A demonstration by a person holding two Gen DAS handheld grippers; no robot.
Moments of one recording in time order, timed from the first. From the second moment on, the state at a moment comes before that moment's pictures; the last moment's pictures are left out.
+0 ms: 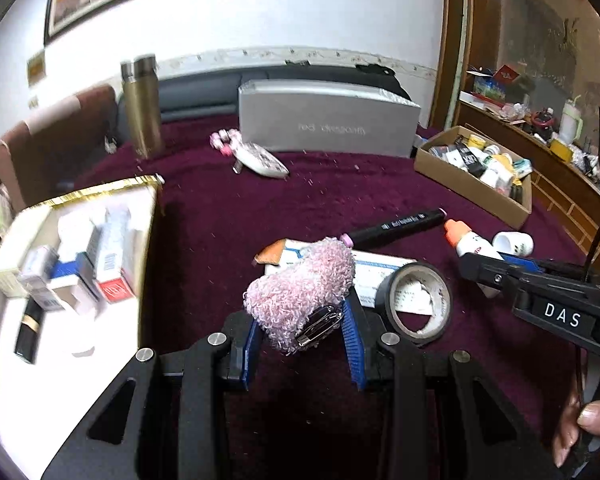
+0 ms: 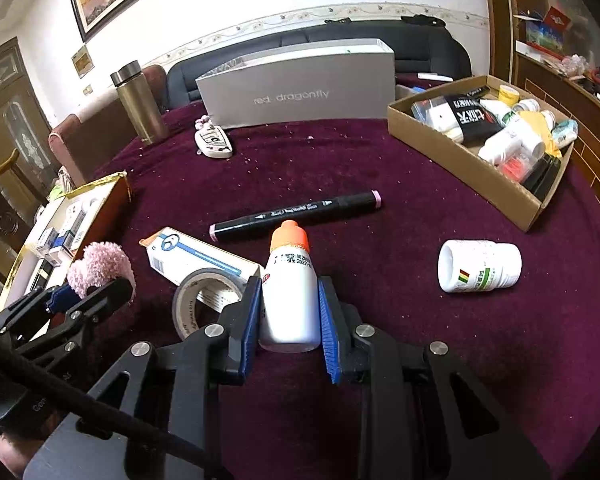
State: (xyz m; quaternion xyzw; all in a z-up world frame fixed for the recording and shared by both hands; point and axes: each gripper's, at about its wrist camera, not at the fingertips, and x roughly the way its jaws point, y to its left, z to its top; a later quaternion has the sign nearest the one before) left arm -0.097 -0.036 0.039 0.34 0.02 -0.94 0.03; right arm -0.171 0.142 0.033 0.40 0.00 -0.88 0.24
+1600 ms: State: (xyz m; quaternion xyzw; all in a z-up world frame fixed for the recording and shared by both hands) left arm 0.022 -0.238 0.066 0.33 0.13 -0.93 0.15; right arm -0.045 -0.068 0.059 0.41 0.08 -0.82 0.40
